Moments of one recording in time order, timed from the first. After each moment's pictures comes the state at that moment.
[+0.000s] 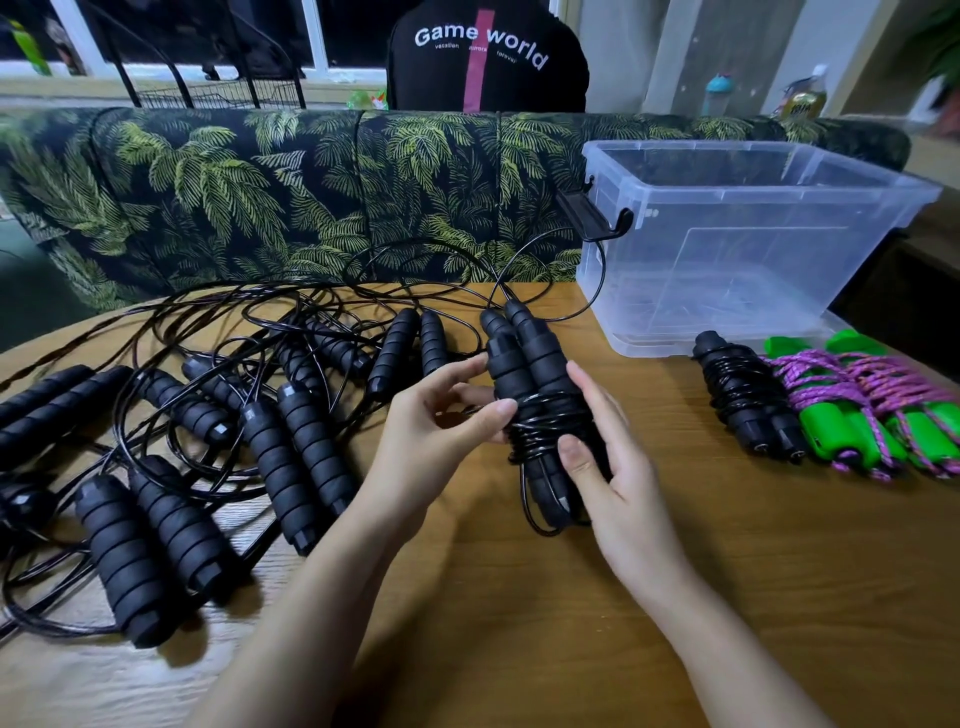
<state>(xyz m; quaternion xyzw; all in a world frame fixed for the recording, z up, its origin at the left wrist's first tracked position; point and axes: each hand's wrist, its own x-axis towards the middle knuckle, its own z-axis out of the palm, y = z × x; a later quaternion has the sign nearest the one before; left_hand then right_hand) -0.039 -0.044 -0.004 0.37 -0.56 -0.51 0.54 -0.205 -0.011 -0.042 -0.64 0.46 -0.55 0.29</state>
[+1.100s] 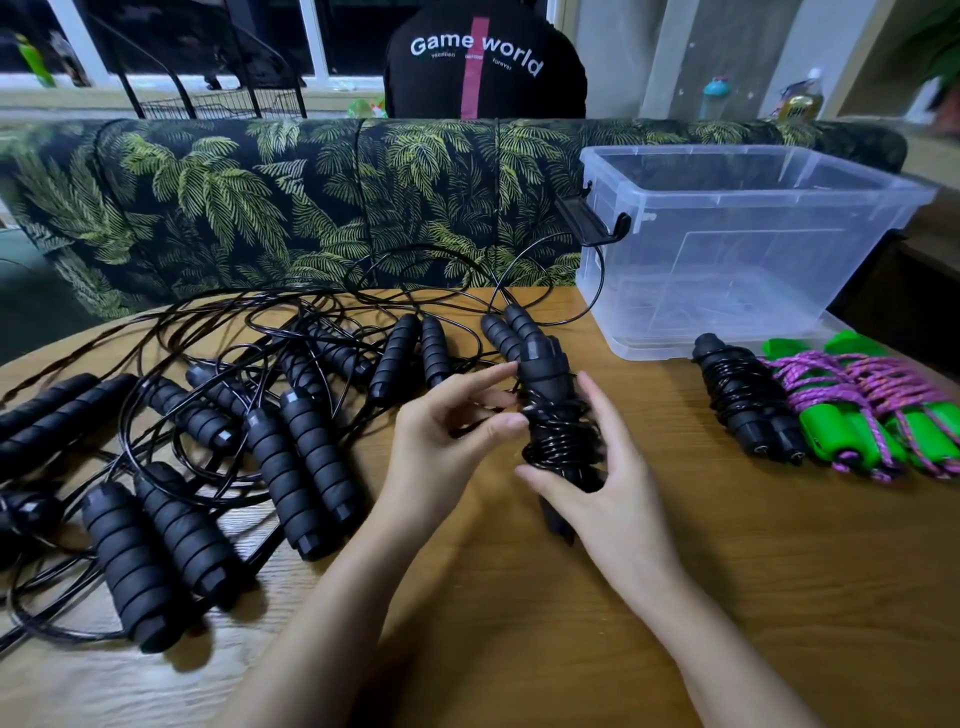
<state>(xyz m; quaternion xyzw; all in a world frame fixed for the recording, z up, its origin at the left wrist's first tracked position) -0.043 -0.050 -0.019 0.35 -0.63 -0.40 0.56 -0.199 -0.008 -0.043 -0.59 0.53 -0.53 0.29</state>
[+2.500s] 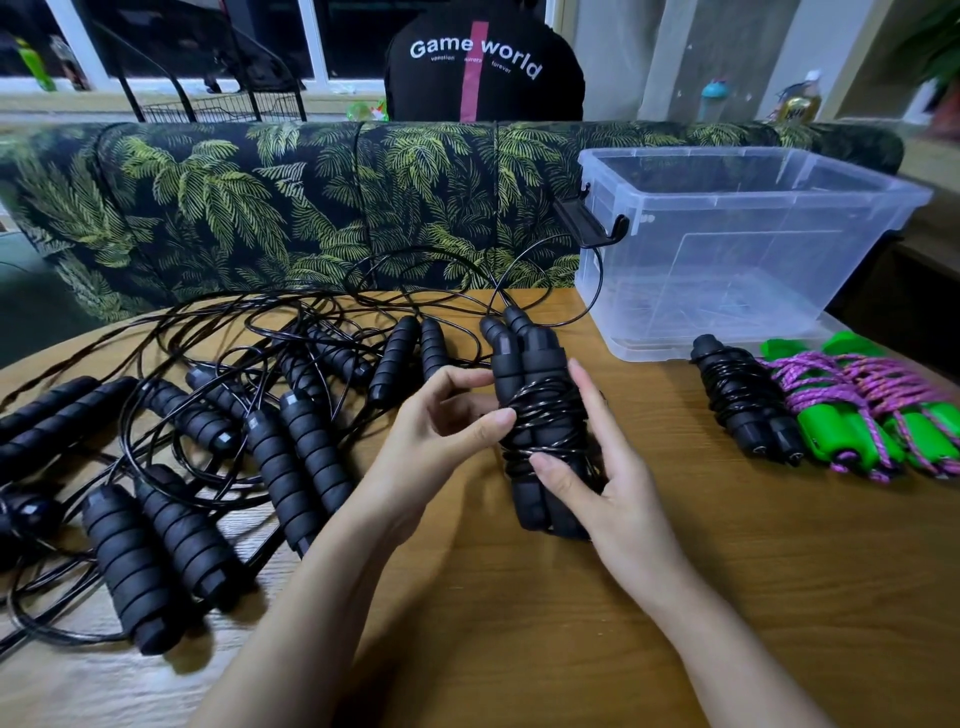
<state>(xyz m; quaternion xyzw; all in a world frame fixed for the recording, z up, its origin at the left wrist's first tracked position) -0.033 -0.049 -0.011 0.37 -0.55 -0.56 0.49 -0.202 -0.005 -0.037 -0.64 0.42 -0.54 0.35</state>
